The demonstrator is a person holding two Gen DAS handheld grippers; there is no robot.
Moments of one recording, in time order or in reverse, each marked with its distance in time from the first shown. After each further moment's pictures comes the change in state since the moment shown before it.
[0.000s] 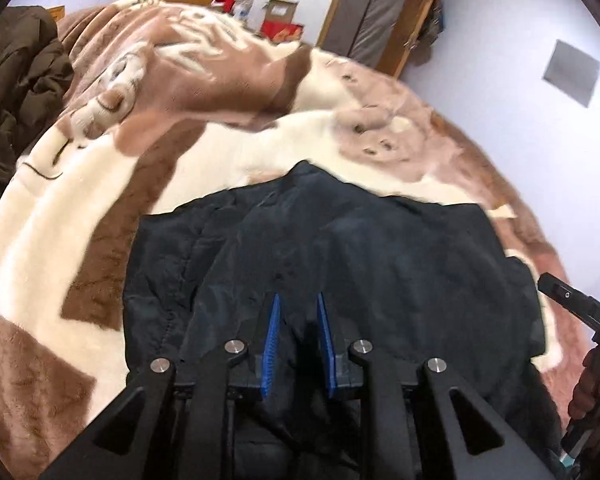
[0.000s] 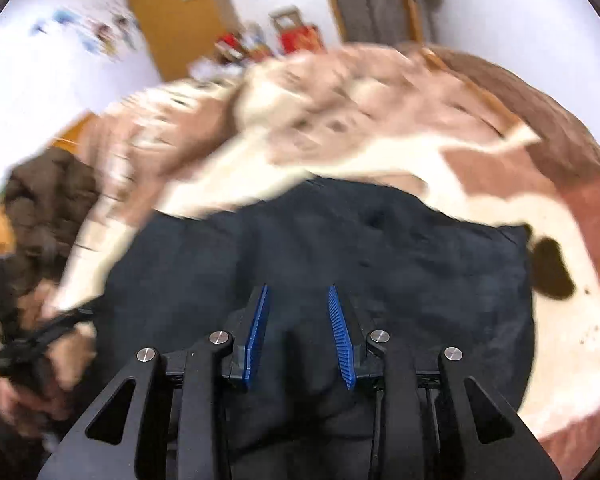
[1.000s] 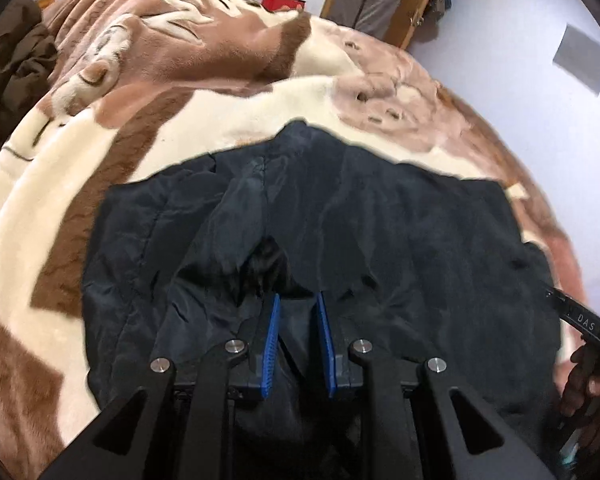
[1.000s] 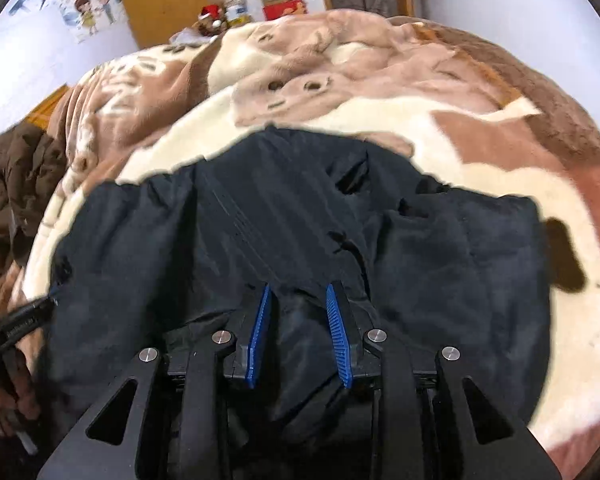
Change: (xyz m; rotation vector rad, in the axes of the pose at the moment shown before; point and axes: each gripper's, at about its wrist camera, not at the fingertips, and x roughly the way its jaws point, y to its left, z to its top) left arm 0.030 -0.007 -0.003 -0.008 0.078 0.016; right arm 0.032 -0.044 -0.004 0.042 0.079 -0.143
